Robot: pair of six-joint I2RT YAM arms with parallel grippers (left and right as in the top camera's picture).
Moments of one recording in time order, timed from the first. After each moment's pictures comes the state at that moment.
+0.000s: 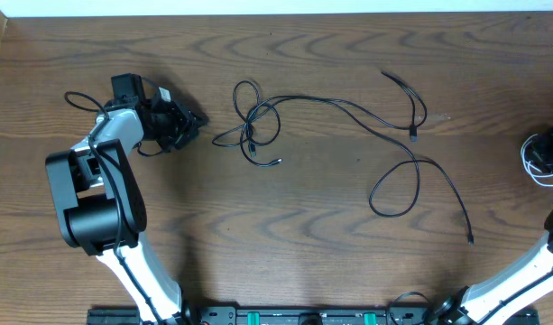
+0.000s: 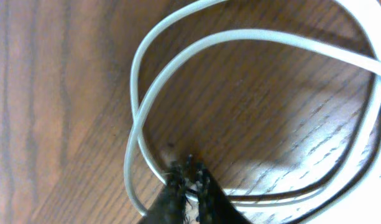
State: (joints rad) left arm 0.23 2.07 1.28 -0.47 0.62 -0.52; right arm -0.70 2.14 1.48 -0.71 -0.24 0.22
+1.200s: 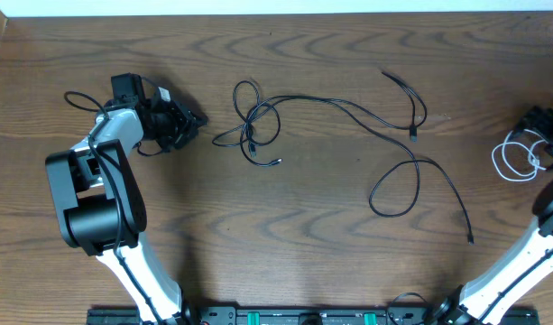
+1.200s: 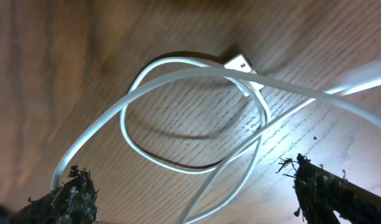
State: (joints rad) left arm 0.23 2.07 1.28 -0.47 0.62 -0.52; right arm -0.56 2.23 1.90 -1.28 -0.02 0.22
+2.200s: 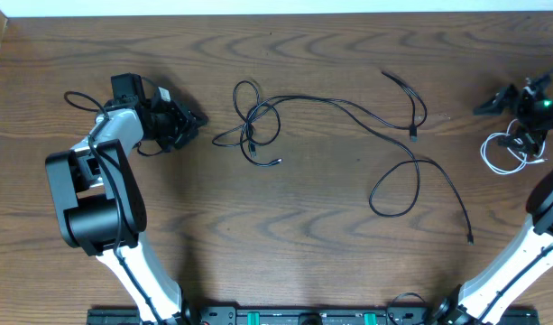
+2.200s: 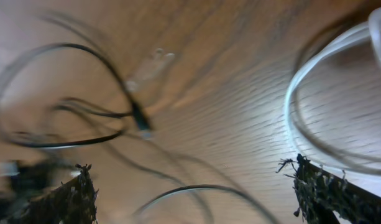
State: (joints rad) left arm 0.23 2.07 1.28 -0.47 0.62 -0.52; right arm -0.55 2.23 1.90 -1.33 -0.60 0.07
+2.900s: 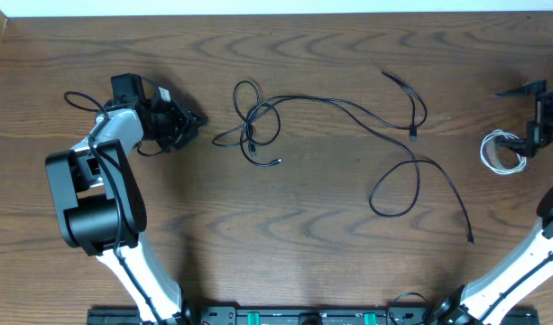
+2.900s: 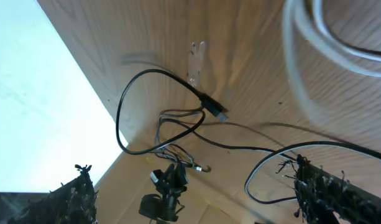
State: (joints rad) left arm 0.23 2.07 1.28 -0.47 0.62 -0.52; right arm -0.62 2.23 1.90 -1.36 -0.83 0.53
